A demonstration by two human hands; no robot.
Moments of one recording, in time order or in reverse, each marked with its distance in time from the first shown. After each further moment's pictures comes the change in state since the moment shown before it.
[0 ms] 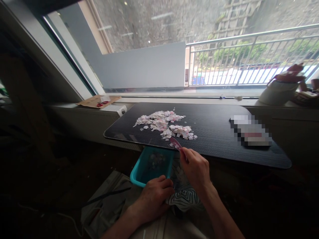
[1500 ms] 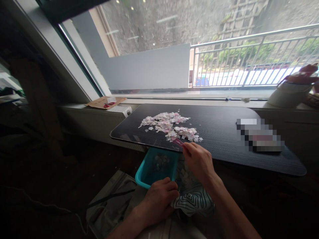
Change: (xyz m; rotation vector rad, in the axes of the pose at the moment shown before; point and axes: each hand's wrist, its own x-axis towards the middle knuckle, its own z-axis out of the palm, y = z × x) left_hand 0.001 0.000 0.003 0.001 0.011 -0.009; right_hand 0.030 0.001 0.000 0.025 -0.137 -0.052
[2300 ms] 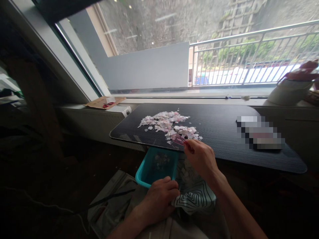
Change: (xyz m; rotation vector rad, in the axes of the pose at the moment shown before) left_hand -0.001 0.000 0.003 -0.013 0.027 -0.022; right_hand 0.010 -0.001 -0.009 0.049 -0.076 0.099
